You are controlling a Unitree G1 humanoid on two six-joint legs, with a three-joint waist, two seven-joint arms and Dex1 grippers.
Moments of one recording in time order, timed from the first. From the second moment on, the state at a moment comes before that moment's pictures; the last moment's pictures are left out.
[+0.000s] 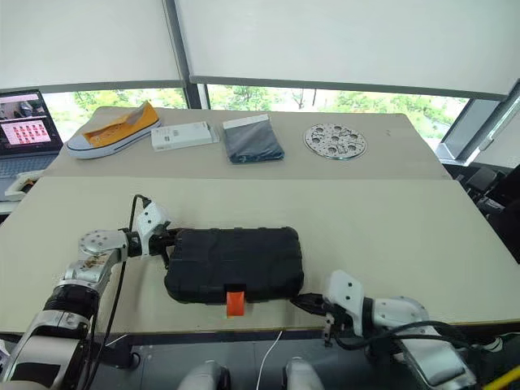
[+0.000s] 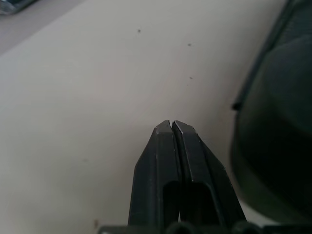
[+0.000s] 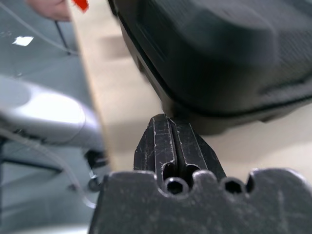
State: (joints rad) left arm -0.56 0.60 -0.05 0.63 -0.16 -0.08 -1.09; right arm 0.03 -0.70 0.18 -0.30 0.29 0.11 0.89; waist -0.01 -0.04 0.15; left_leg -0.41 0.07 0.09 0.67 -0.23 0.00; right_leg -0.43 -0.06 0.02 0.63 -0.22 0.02
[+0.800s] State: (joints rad) left arm -0.45 0.63 0.08 0.07 -0.38 0.19 -1.06; right arm -0.12 -0.56 0.04 -0.07 0.33 0.14 0.88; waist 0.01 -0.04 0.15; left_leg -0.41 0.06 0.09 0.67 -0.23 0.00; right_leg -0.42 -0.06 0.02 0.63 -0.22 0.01
